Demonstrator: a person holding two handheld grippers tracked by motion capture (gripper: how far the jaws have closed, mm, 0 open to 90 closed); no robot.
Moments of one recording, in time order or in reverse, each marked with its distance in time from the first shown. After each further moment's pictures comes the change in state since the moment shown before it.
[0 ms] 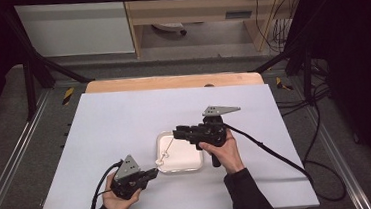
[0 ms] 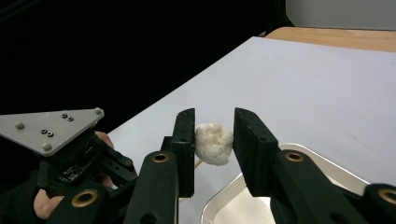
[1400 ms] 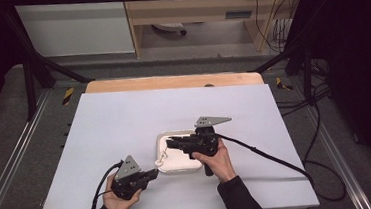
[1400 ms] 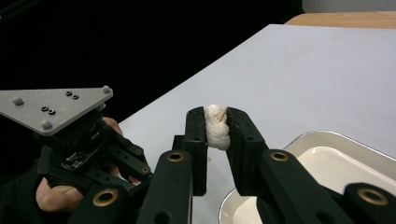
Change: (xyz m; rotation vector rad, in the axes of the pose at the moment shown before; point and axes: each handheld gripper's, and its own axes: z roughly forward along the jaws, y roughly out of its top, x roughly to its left) left arm -0.001 -0.002 0.002 0.000 -0.005 -0.020; right arm 0.008 -0.026 0.021 0.006 0.045 0.004
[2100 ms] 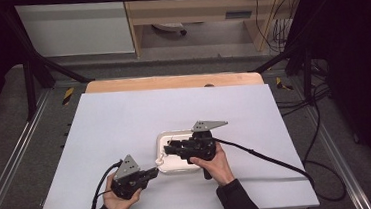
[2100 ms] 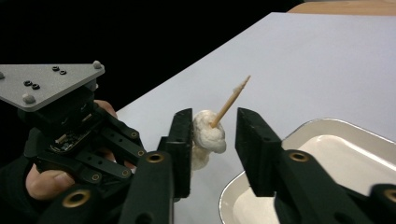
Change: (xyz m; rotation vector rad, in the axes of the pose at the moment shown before) left arm 0.000 0.001 -0.001 -0.025 0.006 -0.004; right arm 0.003 -0.010 0.007 0.032 -0.008 -0.013
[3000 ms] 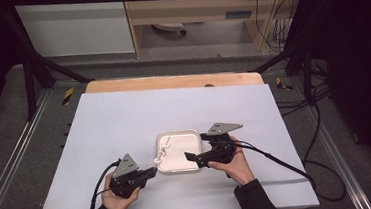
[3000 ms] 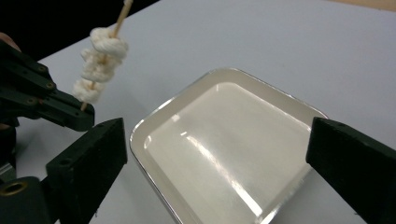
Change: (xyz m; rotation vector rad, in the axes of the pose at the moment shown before) left arm 0.004 0.000 -0.001 0.020 0.007 -0.018; right arm -0.020 -0.015 -0.041 0.120 -0.269 -0.110
